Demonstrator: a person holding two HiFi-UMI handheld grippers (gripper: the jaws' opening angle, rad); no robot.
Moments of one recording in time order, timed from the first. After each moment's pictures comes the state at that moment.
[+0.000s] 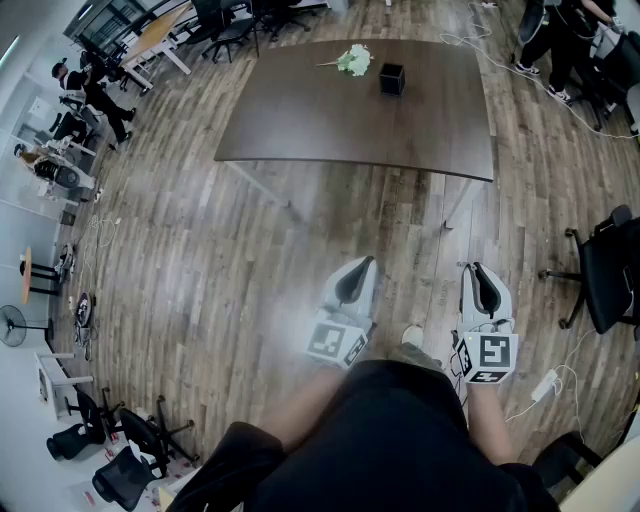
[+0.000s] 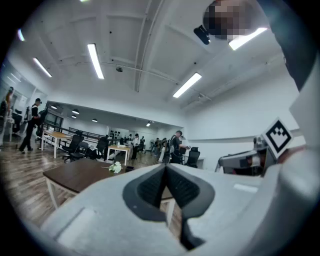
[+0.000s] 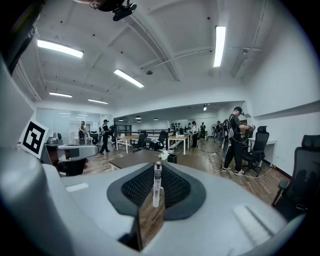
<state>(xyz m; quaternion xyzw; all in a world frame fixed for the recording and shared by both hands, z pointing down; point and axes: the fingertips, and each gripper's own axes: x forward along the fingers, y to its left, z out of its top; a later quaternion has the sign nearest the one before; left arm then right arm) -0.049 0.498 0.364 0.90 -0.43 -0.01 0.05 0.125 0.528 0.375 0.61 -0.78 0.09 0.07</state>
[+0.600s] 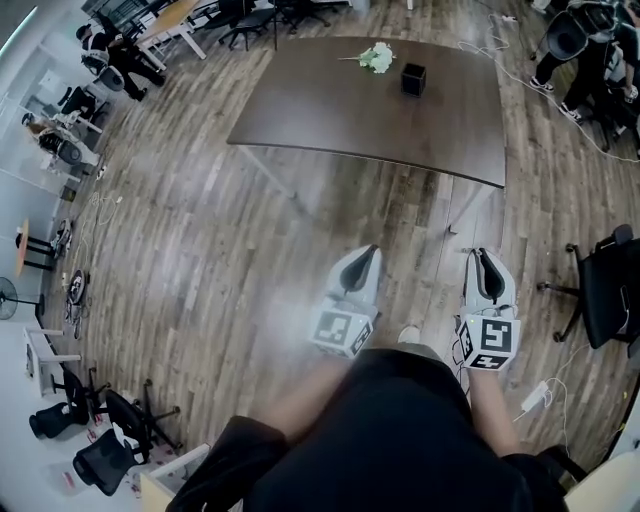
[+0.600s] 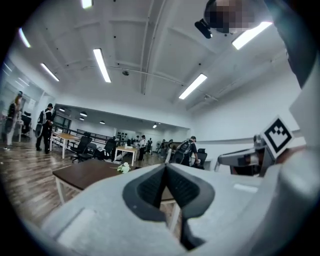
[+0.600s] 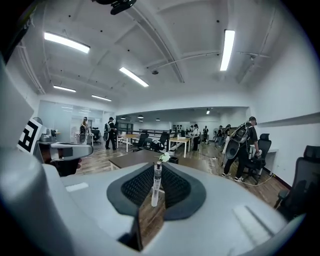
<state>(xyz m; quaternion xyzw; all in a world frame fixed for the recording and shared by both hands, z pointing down) -0.089 0.506 0.366 0.88 -0.47 -0.02 0.06 0.089 0.518 0.368 0.61 -0.78 0.06 0.09</state>
